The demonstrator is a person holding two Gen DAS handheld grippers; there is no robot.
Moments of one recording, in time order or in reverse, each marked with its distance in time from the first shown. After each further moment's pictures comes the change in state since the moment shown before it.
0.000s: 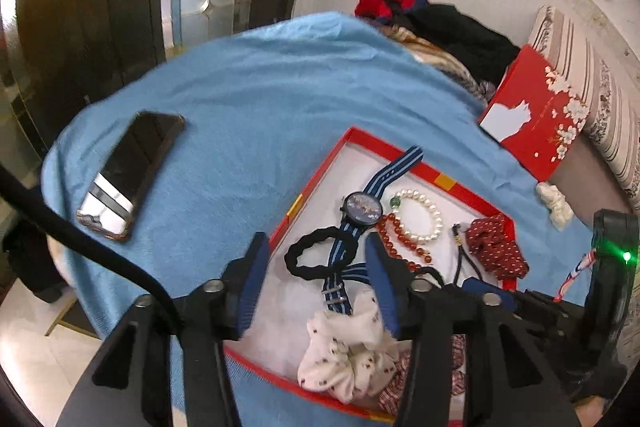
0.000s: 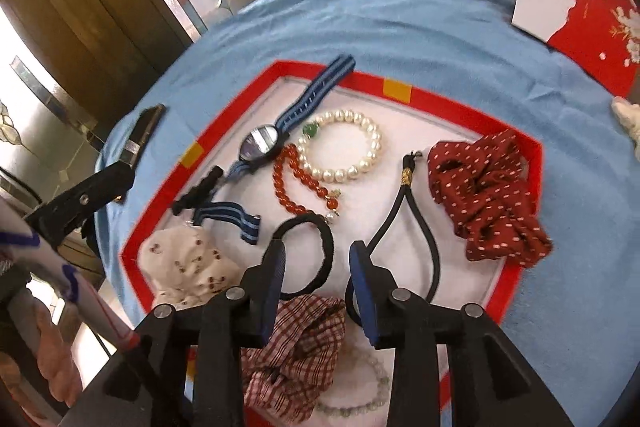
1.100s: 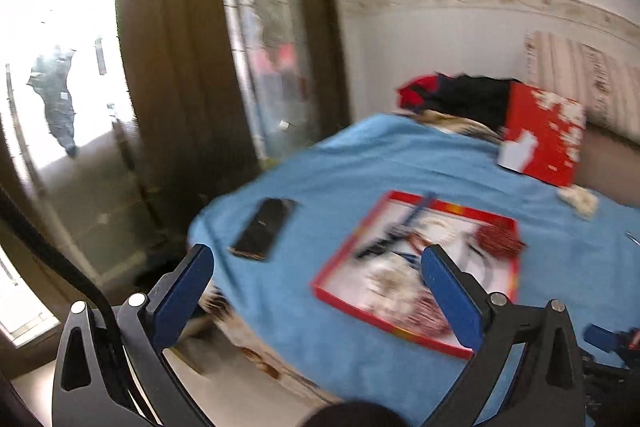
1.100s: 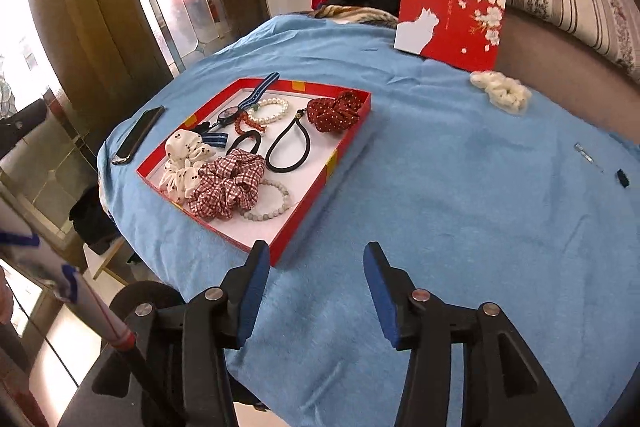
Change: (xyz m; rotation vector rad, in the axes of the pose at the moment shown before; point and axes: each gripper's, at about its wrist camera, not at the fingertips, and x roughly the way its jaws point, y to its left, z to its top) left arm -0.181 -0.069 -0.095 0.156 -0.358 0.327; right arm -0.154 -0.027 -0.158 0.014 -0.204 -0.186
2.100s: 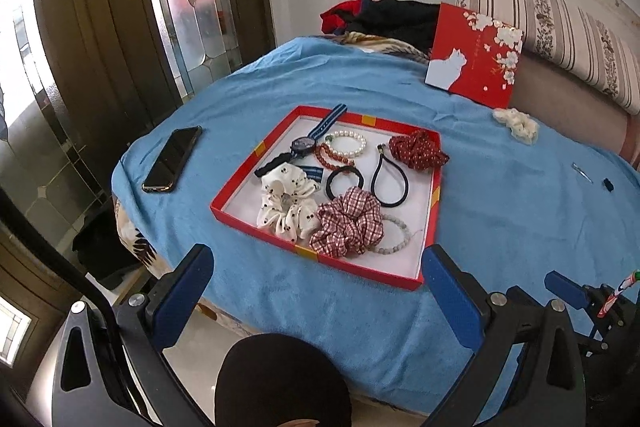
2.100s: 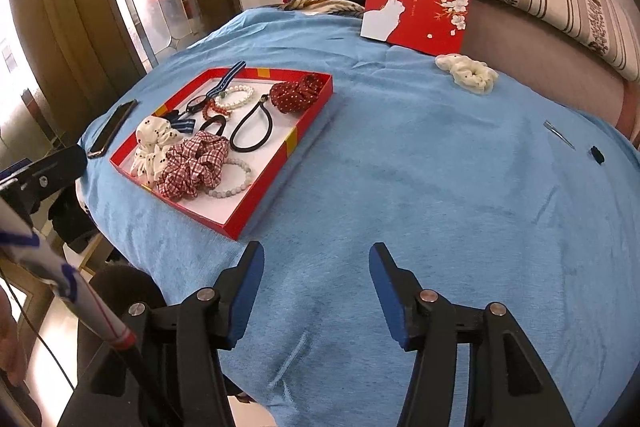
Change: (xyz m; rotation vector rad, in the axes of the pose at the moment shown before) left arm 0.015 -0.060 -0.037 0.077 0.260 -0.209; right arm -0.003 -0.015 -0.020 0.038 0.028 -0.091
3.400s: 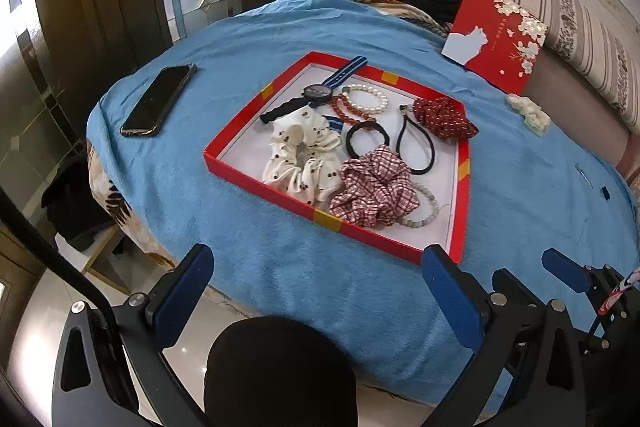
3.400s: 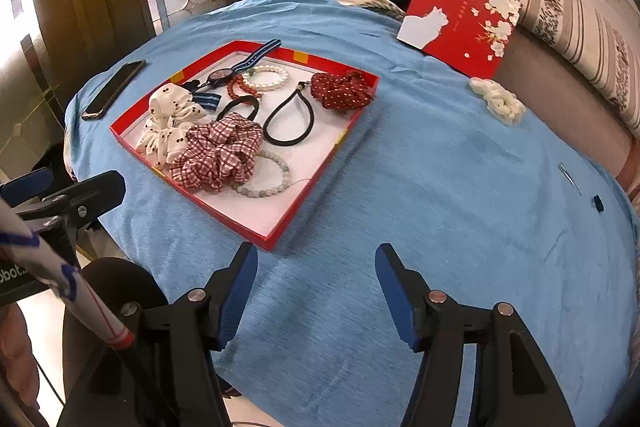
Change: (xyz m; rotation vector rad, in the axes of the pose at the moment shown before) left arm 0.054 0.049 -0.015 -0.105 0.140 -0.090; right arm 0.028 0.064 0.018 -0.147 0.050 -0.078
